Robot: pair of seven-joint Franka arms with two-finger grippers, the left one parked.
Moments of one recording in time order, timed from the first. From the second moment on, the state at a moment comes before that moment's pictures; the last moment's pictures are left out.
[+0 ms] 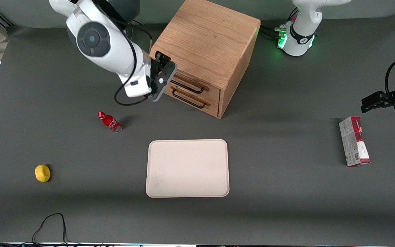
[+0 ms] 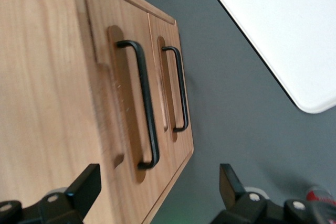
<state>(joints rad) -0.08 0.30 0.77 -1.57 0.15 1.66 -0.27</state>
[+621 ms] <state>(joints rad) -0.06 0.36 0.78 -1.68 0.15 1.82 -0.30</state>
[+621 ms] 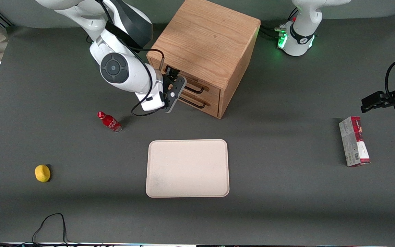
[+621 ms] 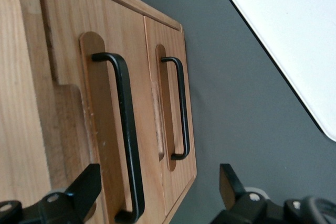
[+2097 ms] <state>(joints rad) -0.05 0.46 0.78 -1.73 0.04 1.94 -0.31</state>
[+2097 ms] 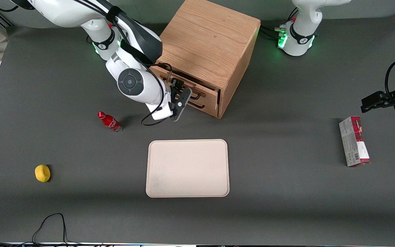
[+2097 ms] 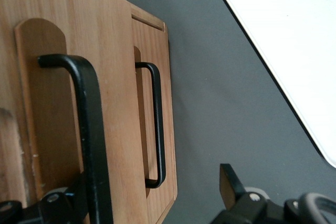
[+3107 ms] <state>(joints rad) -0.05 0.51 0.78 -1.62 -0.14 1.92 -0.33</state>
